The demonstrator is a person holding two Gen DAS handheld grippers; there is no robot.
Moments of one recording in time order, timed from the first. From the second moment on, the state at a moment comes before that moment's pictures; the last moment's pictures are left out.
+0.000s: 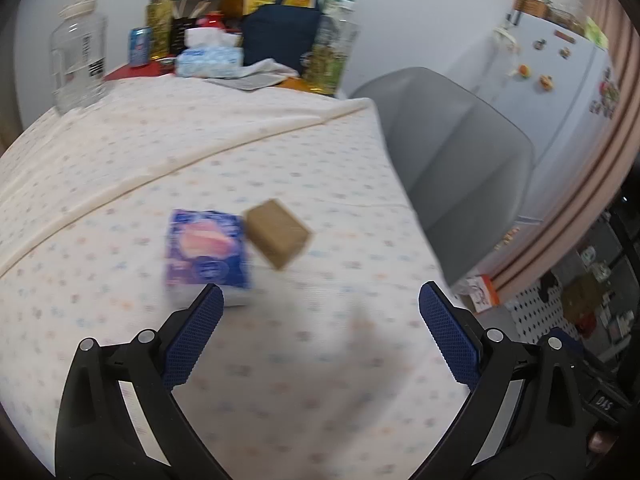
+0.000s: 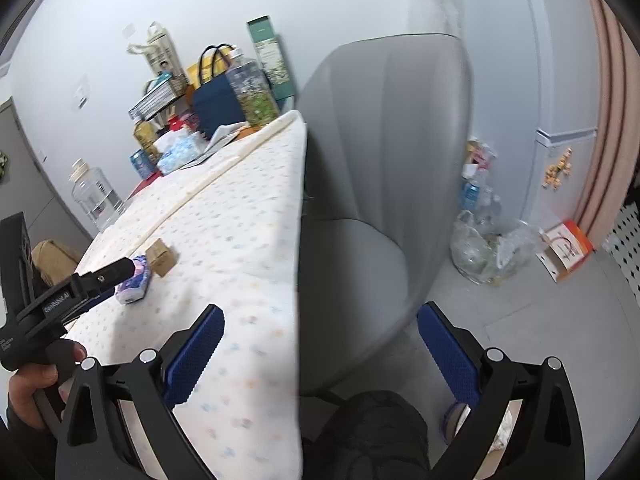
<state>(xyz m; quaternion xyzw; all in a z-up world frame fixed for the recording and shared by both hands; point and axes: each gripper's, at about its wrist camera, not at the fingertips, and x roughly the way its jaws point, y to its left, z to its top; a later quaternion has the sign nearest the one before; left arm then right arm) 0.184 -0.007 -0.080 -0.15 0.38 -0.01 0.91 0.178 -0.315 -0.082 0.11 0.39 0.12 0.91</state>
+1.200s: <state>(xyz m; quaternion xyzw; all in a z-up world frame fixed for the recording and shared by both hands) 0.190 0.067 -0.097 -0.14 0.40 0.08 0.90 0.225 -0.176 -0.069 0.00 0.39 0.22 0.89</state>
